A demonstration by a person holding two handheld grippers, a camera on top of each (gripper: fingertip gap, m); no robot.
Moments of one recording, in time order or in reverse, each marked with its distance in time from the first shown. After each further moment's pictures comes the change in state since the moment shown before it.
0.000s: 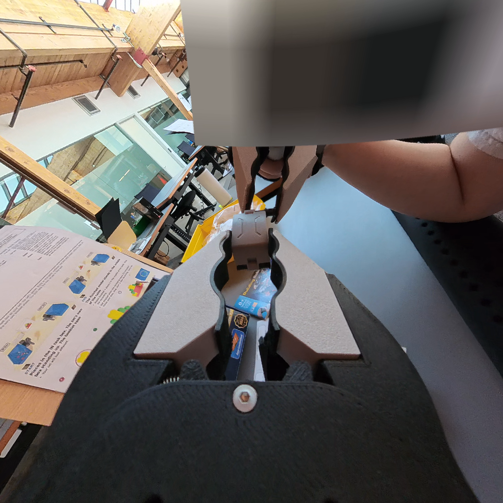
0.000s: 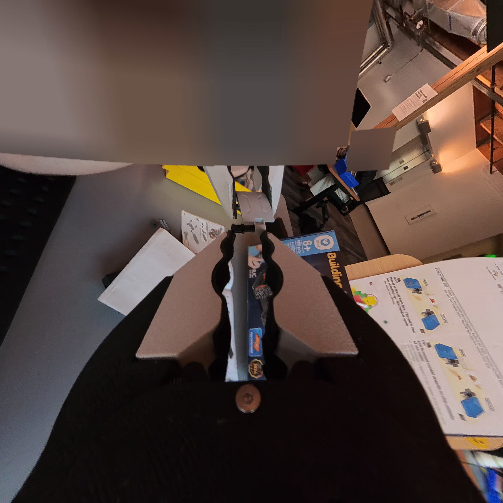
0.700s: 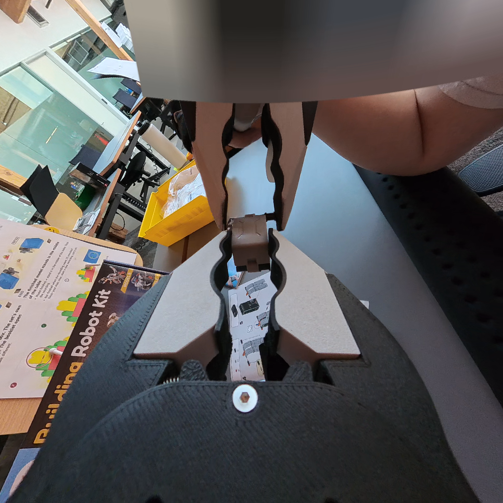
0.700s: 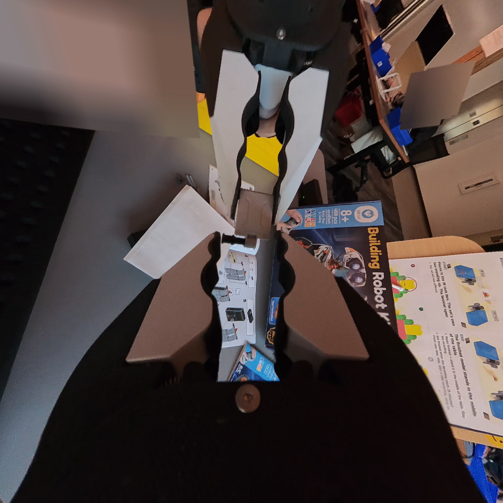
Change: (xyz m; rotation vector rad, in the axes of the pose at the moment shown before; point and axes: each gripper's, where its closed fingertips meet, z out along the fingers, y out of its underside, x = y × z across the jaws) left arm 0.030 0.030 0.009 -0.172 0.178 -0.005; right arm -0.032 0.032 0.018 -0.204 -0.140 -0.023
